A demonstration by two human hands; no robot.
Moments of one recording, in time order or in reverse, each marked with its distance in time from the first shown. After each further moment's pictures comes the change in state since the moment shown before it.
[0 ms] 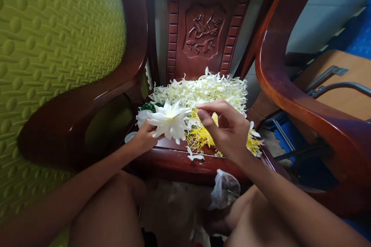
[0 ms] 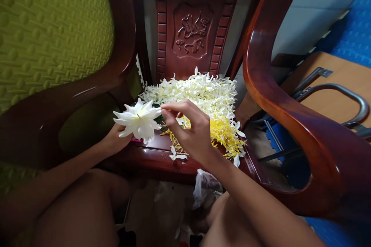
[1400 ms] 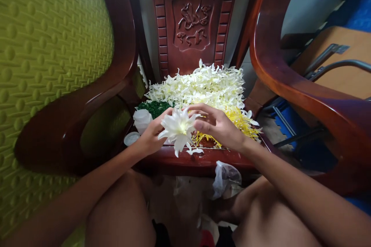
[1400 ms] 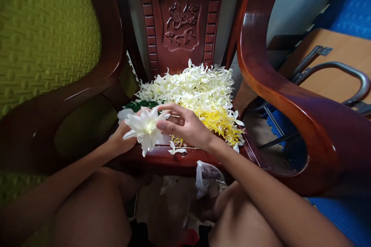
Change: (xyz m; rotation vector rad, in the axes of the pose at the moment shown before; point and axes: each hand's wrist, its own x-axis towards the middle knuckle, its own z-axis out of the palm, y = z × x) left_hand 0.010 0.002 0.019 -0.022 -0.217 0.236; right_hand -0.008 0.022 -0.020 0.555 -0.418 0.639
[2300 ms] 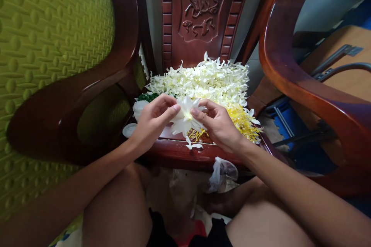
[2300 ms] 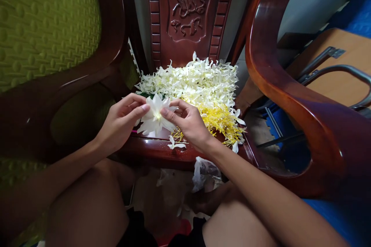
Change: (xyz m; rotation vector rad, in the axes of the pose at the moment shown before) left_hand 0.001 0.029 0.009 -0.327 0.328 -0.367; right_hand 0.003 0.023 0.017 0.305 0.199 0.107
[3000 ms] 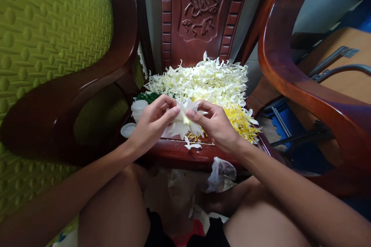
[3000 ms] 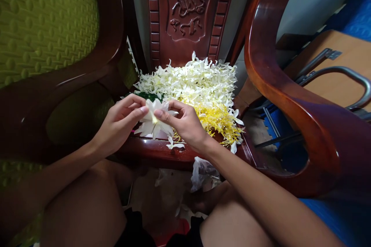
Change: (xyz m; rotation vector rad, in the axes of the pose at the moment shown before) left_hand -0.003 0.005 0.000 0.048 -0.071 0.012; right_hand 0.000 -0.006 0.006 -0.102 -0.030 -0.030
